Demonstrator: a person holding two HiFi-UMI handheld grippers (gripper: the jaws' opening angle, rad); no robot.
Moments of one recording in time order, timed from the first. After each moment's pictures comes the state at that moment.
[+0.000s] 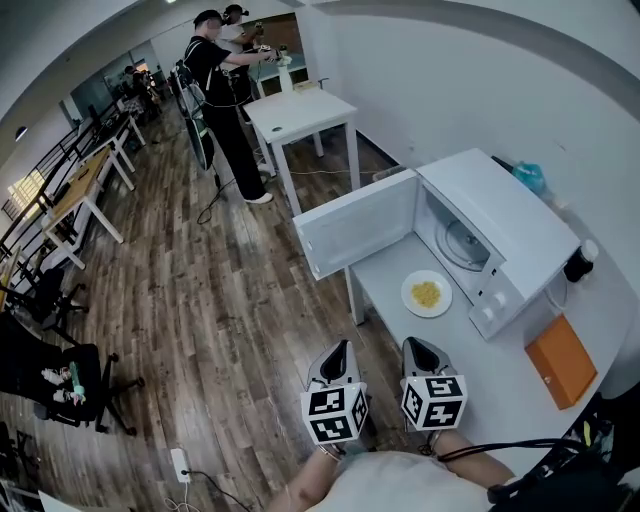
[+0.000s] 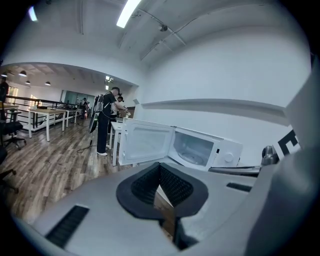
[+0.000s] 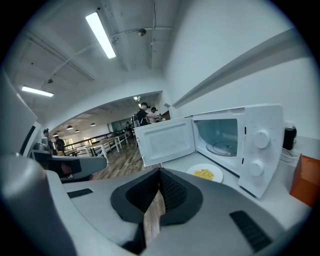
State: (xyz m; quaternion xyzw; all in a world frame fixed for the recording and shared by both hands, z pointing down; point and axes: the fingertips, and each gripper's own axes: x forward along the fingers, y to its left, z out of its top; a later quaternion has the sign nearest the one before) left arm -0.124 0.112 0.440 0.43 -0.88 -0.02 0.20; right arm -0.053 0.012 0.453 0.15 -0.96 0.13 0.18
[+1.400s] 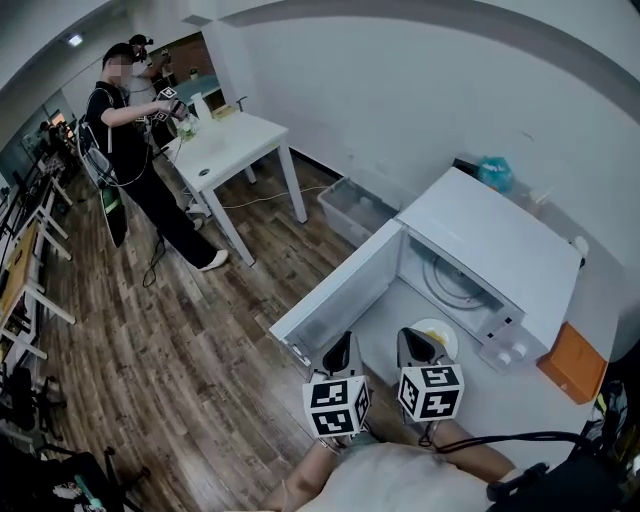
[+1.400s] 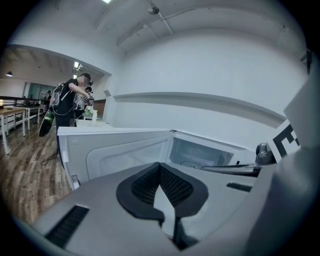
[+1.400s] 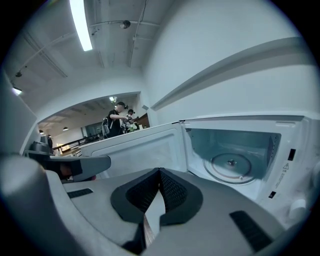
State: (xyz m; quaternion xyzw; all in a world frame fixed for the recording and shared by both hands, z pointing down) left arm -0.307 -0.051 0.425 0.57 -0.79 0.01 0.20; right arm -0.225 -0.116 0.439 0.29 -0.93 0.16 0.17
